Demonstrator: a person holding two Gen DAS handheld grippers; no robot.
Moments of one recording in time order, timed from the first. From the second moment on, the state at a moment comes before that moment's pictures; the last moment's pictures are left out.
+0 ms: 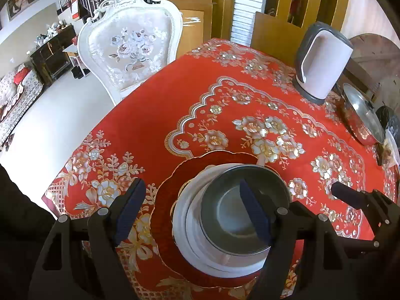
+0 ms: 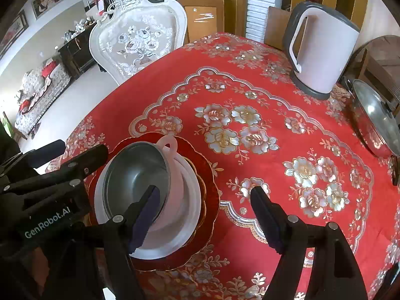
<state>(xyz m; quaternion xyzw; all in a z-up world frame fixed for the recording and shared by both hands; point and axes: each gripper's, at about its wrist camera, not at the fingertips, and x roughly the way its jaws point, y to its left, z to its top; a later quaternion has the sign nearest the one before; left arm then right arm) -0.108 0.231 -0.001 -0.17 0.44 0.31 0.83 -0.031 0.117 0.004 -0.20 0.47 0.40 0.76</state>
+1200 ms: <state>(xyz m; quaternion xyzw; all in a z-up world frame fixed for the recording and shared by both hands) -0.110 0.232 -0.003 -0.18 0.44 0.30 0.83 -0.030 0.115 0.000 -0.20 0.48 0.40 0.76</state>
